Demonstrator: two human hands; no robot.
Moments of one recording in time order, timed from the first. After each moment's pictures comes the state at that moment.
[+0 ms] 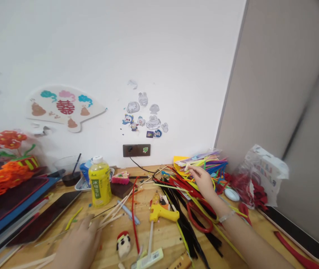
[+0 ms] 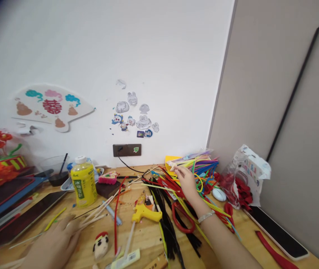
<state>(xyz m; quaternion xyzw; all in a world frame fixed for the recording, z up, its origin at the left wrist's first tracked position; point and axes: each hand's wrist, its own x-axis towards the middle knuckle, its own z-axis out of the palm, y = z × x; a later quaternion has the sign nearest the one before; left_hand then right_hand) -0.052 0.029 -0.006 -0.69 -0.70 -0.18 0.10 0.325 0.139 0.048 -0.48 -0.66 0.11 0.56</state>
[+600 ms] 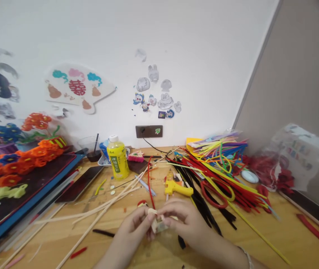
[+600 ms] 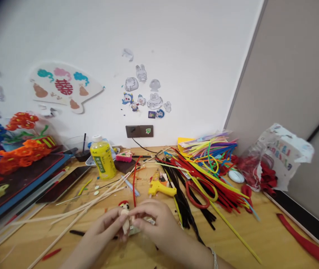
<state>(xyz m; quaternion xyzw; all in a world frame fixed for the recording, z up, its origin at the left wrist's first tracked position) 0.037 -0.030 0.020 -0.56 -0.47 -0.42 -0.54 0.208 -0.006 0.023 -0.25 -0.76 0.40 0.44</state>
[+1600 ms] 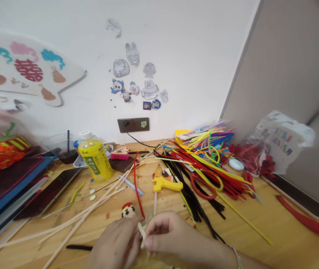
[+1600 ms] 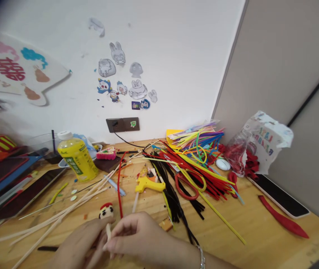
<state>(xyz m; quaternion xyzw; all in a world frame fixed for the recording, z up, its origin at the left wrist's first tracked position) 0.020 -0.031 0.004 -0.85 -0.40 -0.32 0.13 0.200 -0.017 0.008 -0.29 -0.48 0.76 0.33</state>
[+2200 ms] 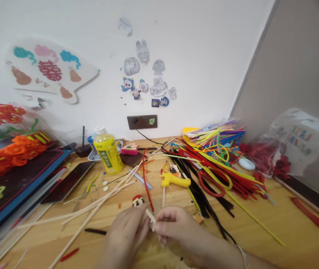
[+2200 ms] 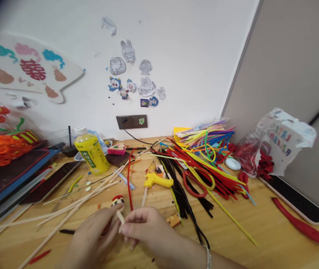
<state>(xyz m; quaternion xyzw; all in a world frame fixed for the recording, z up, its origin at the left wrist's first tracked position) 0.021 -0.032 -0.001 -0.82 -0.44 -0.34 0.15 0.189 -0.022 0.002 -0.31 -0.41 0.78 0.36</state>
